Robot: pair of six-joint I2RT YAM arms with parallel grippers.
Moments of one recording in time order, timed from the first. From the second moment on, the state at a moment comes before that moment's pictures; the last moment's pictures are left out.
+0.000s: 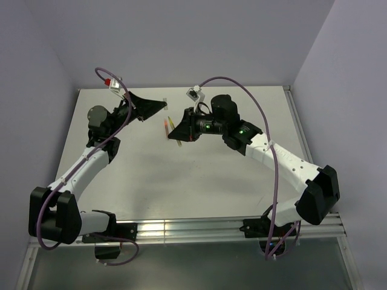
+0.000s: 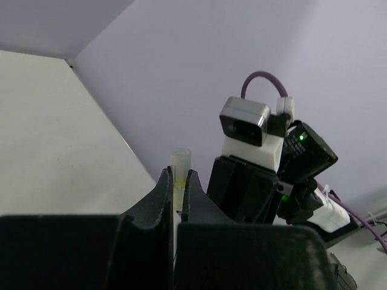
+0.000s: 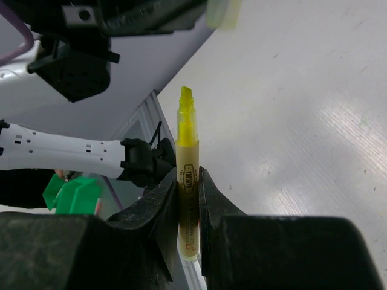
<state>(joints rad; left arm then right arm) -0.23 1.28 0.87 0.74 0.70 -1.16 0.70 1.40 1.23 -0.09 -0.59 0.56</state>
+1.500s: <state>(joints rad) -0.37 1.14 0.76 0.80 0.38 -1.15 0.70 1.38 1.26 -0.02 -0.56 0.65</state>
